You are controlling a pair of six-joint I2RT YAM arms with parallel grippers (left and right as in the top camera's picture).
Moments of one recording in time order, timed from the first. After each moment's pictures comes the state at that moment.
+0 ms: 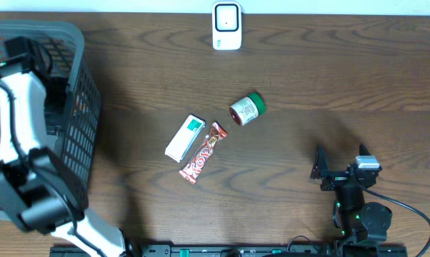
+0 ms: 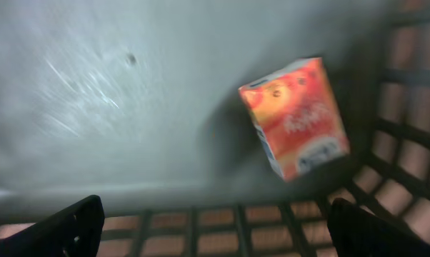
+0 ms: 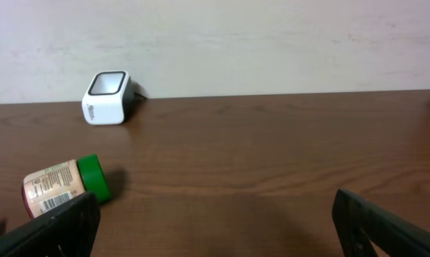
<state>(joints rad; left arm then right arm) 0.39 1.88 1.60 -1.13 -0.09 -1.11 -0.07 0.01 0.01 -0.06 -0.11 0.07</state>
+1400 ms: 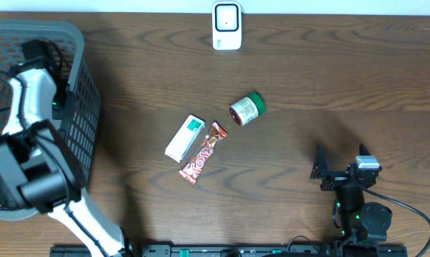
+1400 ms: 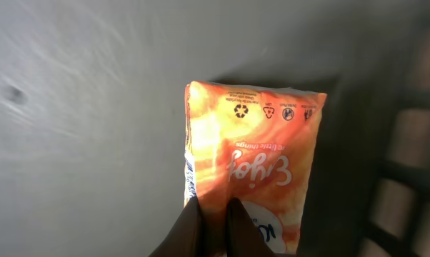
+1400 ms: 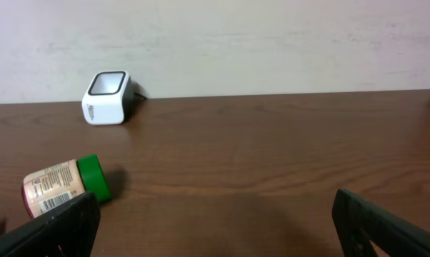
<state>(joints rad) 0.39 2.03 1.59 -0.91 -0.14 -1.23 -0.07 0.01 0.01 -0.06 -0.11 0.07</state>
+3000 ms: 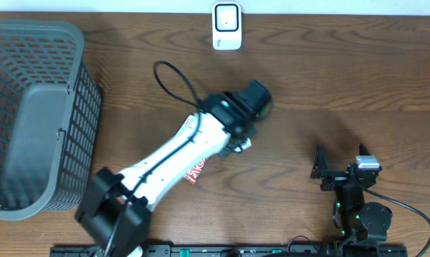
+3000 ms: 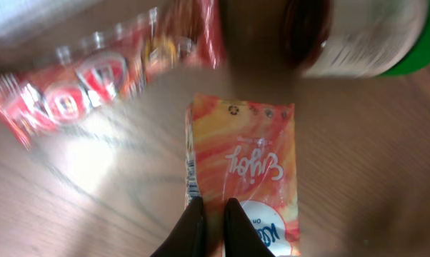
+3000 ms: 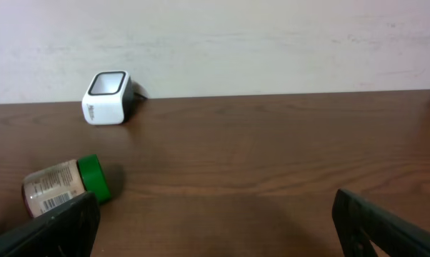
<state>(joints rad) -0.80 1.81 1.50 -1.06 -0.05 -1.44 -0.07 0.01 0.01 -0.06 -0.11 0.07</state>
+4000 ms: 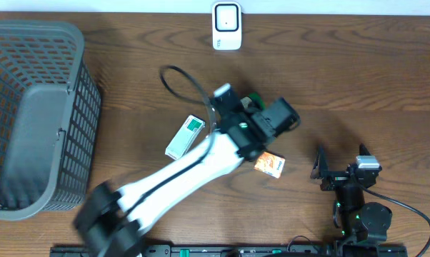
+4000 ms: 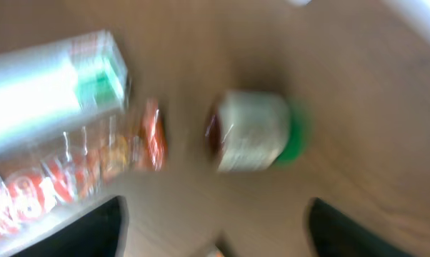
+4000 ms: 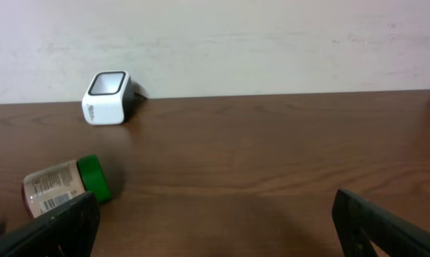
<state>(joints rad) -0.92 1.73 1.50 -0.89 -0.57 -1.38 -0.07 0.01 0.01 -0.06 -0.11 0.07</state>
